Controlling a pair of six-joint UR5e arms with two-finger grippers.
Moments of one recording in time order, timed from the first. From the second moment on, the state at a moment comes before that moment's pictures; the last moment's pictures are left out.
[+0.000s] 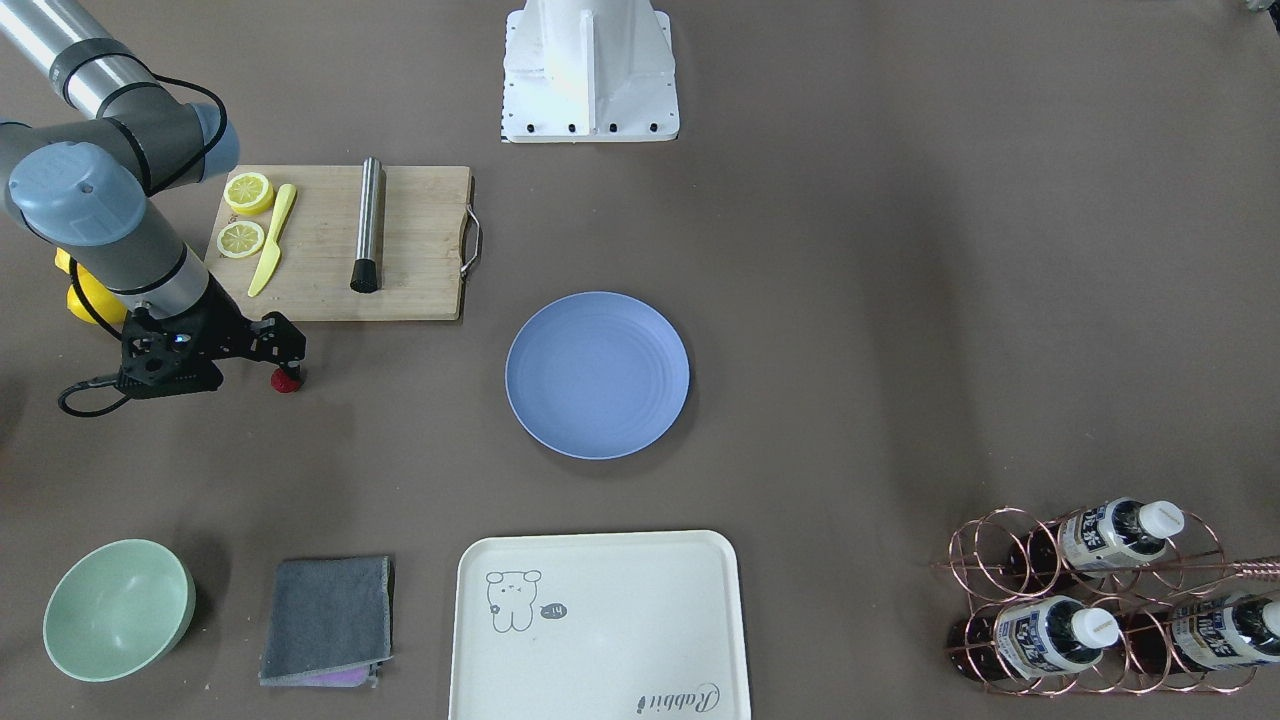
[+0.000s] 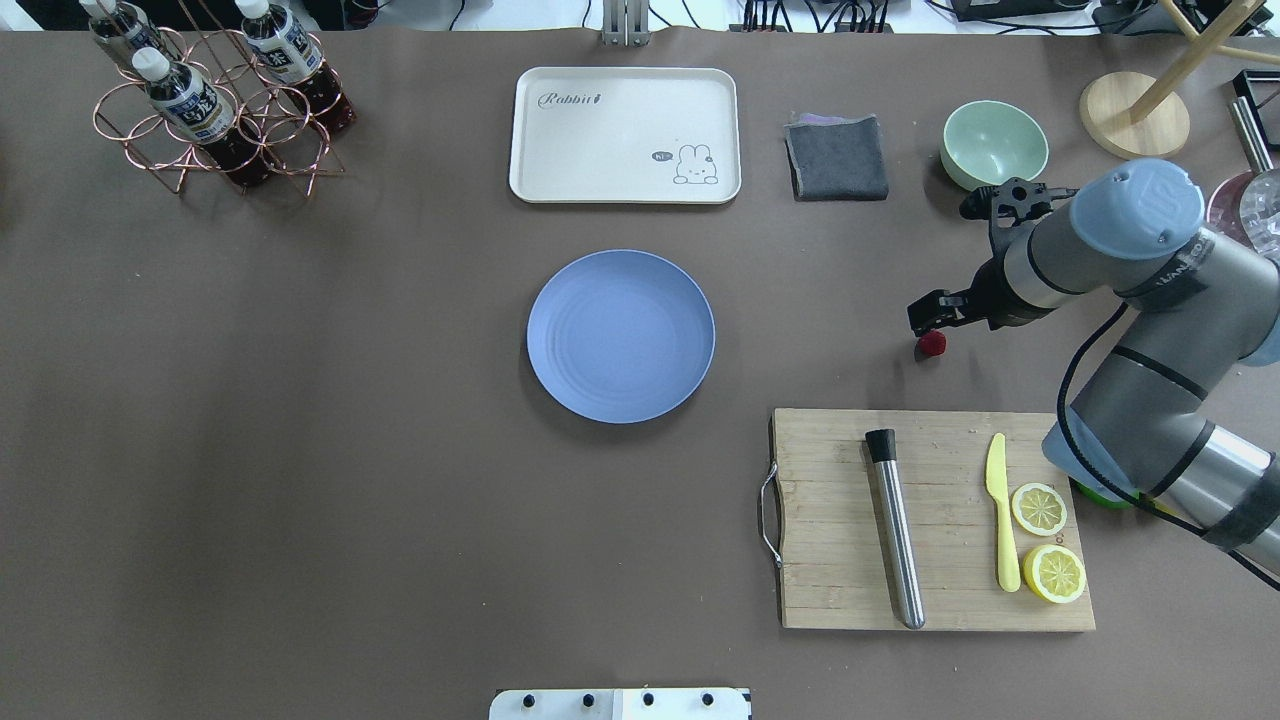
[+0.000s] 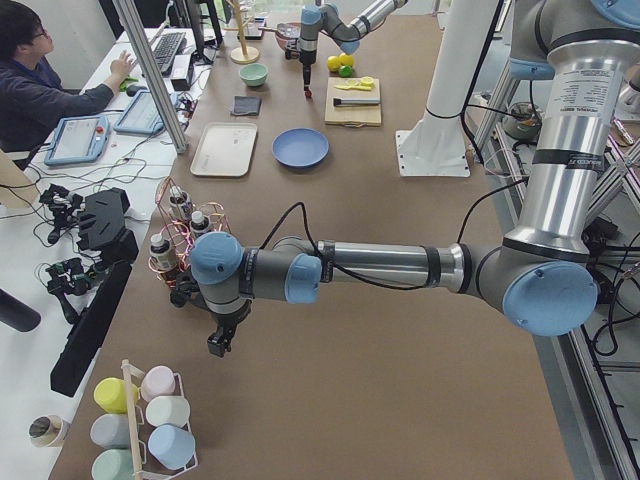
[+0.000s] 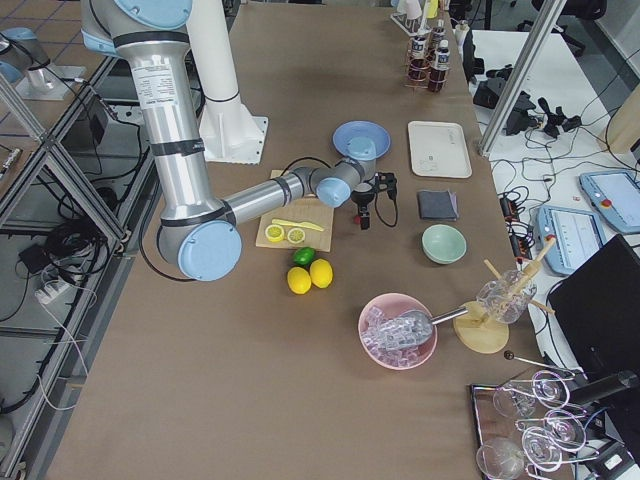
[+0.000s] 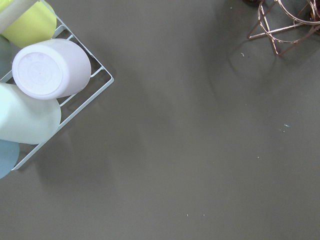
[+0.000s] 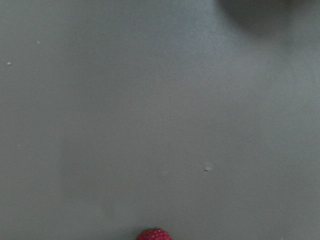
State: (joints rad) left arm -1.63 -1.72 -1.46 -1.65 -2.39 0.27; right arm 0.80 -1.35 1.65 -1.17 2.02 0.89
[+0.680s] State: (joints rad) left arm -1.63 -1.72 -1.46 -1.64 -2.39 0.27; right arm 0.75 -1.34 1.64 -1.17 1.96 0.96
